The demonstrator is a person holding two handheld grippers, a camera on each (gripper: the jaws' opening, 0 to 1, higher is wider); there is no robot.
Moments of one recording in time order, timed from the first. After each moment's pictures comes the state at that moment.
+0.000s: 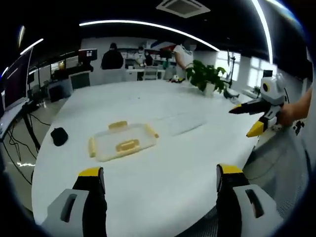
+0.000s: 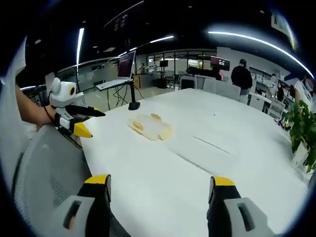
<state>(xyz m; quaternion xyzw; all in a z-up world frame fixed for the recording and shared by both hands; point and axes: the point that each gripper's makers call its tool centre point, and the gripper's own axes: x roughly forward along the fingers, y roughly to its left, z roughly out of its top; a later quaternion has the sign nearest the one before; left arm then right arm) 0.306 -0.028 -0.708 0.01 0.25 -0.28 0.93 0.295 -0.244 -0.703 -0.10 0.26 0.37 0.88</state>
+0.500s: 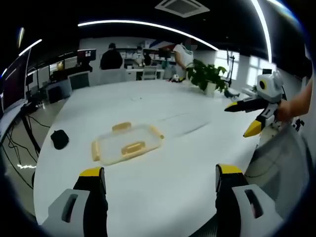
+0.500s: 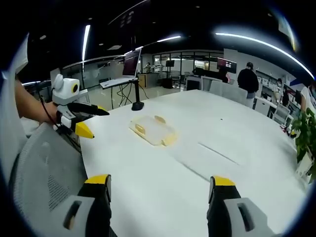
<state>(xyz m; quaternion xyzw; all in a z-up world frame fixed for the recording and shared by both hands) 0.321 -0.019 -0.710 0.02 0.25 -0.29 0.92 0.317 -0.226 -0.706 -0.11 0.26 0.39 0.88</state>
